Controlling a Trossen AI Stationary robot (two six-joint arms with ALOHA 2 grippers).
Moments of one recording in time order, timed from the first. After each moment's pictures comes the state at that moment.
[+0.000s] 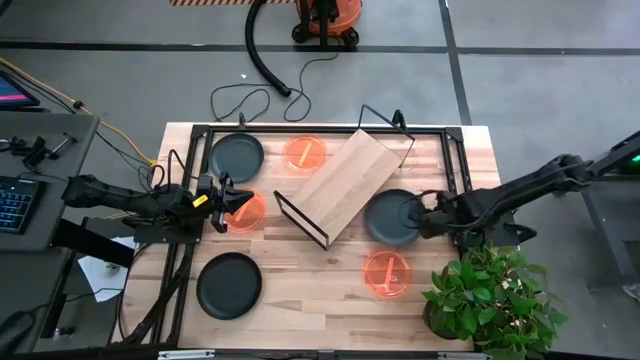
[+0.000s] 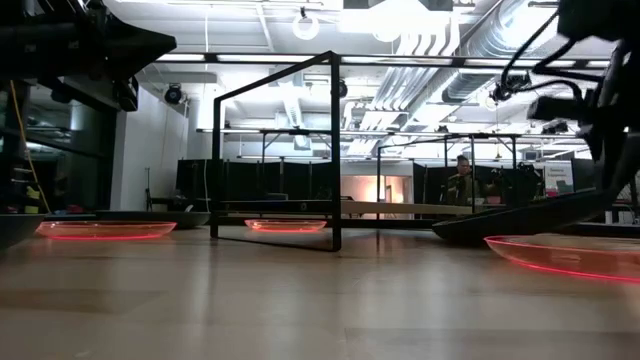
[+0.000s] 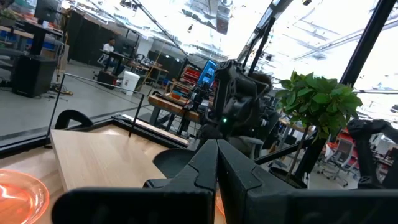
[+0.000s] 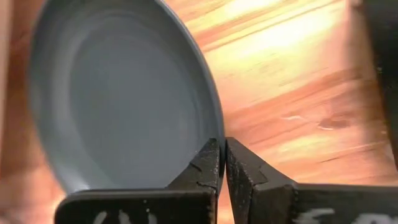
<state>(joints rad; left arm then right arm) -0.15 0.30 0.01 0.51 -0.32 -0.30 0.31 0.92 0.55 -1.02 0.23 2.19</state>
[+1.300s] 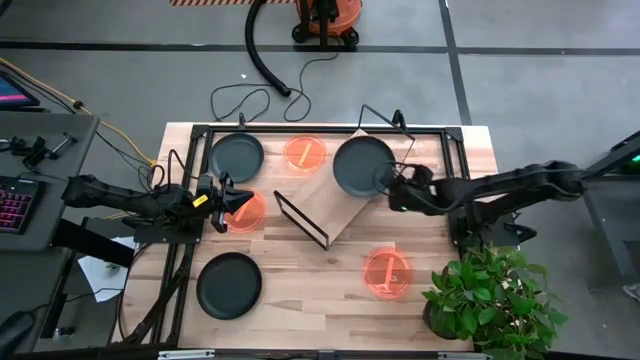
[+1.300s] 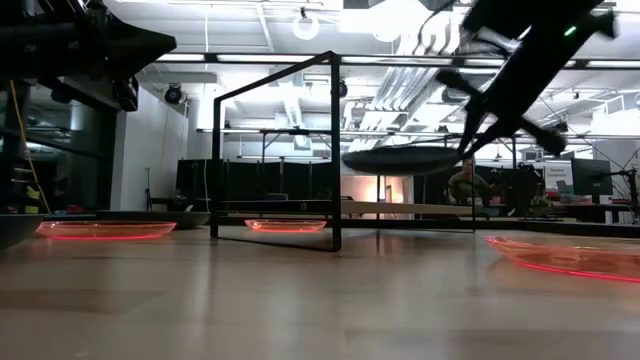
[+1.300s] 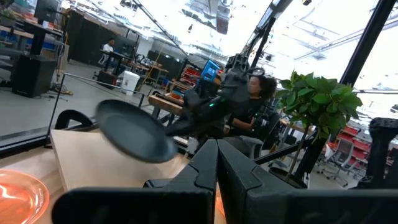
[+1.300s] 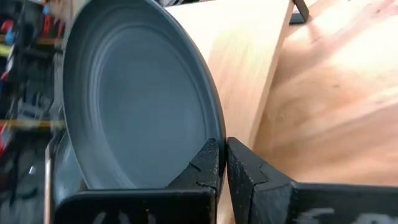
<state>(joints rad) -0.15 0.30 0.01 0.51 -0.32 -0.30 0.00 1.20 0.67 -0.51 0.71 1.93</state>
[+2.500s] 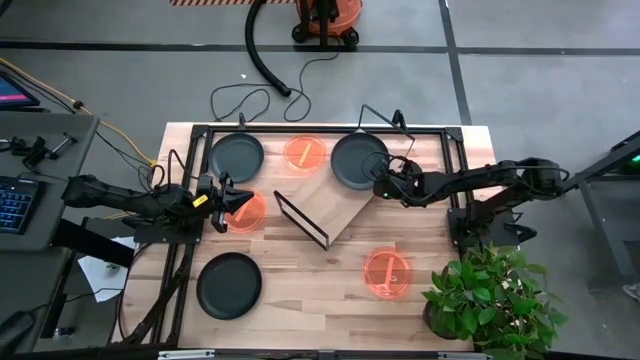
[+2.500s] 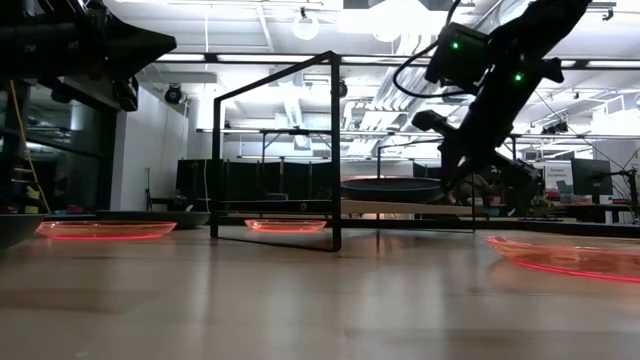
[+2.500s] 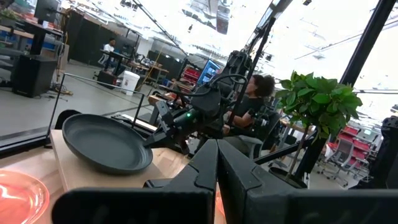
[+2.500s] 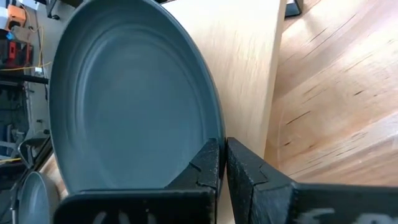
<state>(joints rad) -0.15 0.30 0.01 0.51 -0.32 -0.30 -0.15 1.40 0.67 -0.34 0.62 1.93</state>
